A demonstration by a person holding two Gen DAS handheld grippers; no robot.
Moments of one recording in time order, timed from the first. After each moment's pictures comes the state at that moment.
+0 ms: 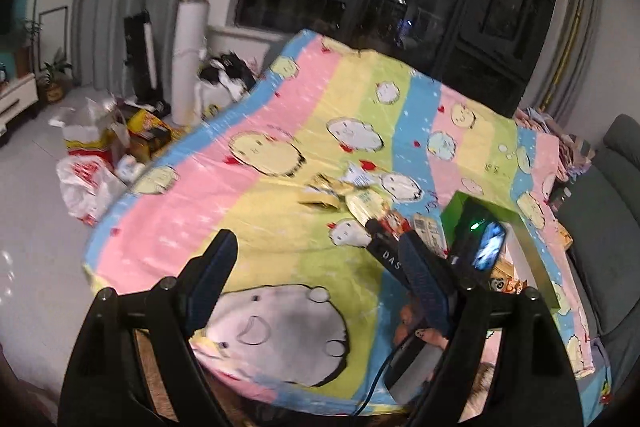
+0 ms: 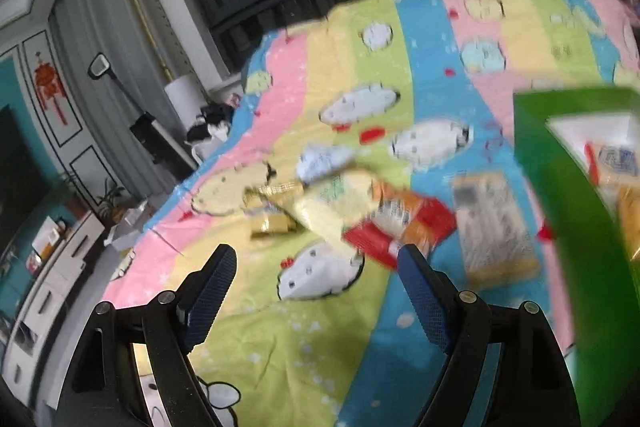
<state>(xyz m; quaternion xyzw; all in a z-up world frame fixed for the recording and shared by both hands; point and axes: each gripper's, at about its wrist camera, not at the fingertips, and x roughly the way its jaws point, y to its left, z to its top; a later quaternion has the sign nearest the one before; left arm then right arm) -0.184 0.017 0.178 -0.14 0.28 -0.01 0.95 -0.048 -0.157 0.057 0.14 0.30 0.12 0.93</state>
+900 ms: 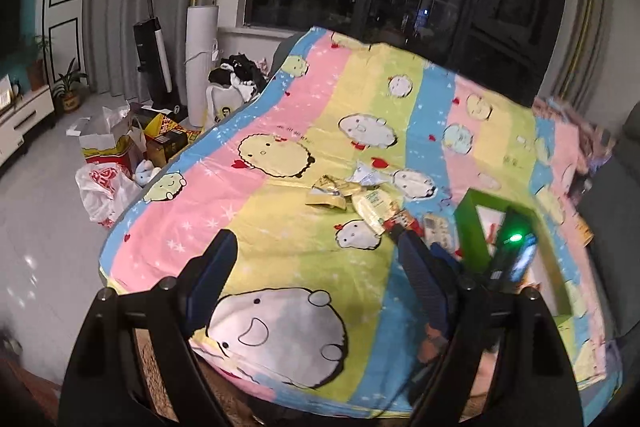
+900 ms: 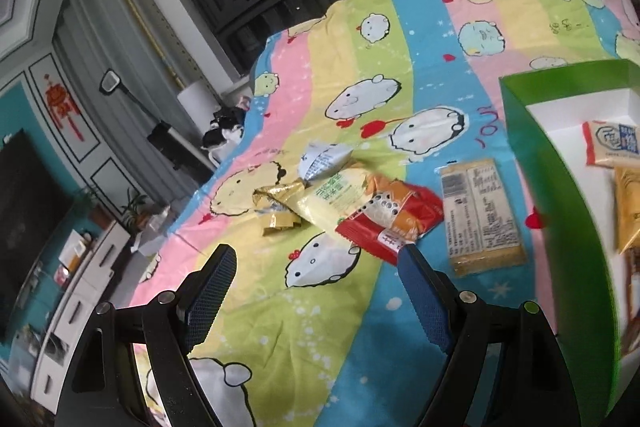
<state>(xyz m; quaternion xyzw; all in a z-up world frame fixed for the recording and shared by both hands) -0.159 -0.017 0.184 -0.11 0.31 0.03 0.95 -0.062 -0.185 0.075 0.18 0.30 0.16 0.92</state>
